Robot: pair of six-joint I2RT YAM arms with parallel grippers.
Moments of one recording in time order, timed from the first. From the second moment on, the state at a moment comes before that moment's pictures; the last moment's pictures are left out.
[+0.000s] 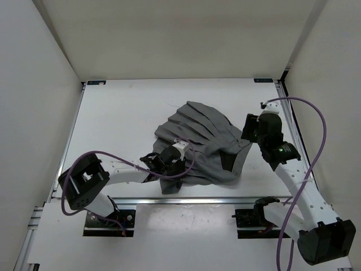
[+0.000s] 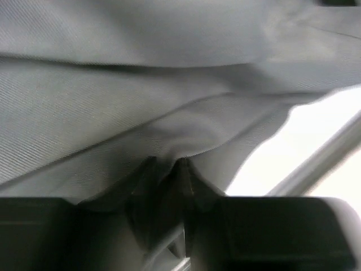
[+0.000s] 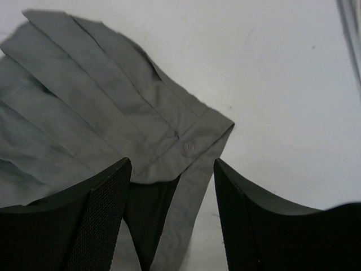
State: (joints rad) left arm -0.95 1.48 0.64 0.07 0.02 -0.52; right arm 0.29 0.92 0.85 -0.43 0.27 0.24
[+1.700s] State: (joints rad) left arm -0.83 1.42 0.73 -0.12 -0.18 -0.53; right arm 0.41 1.64 1.07 -0.45 0.12 0.23
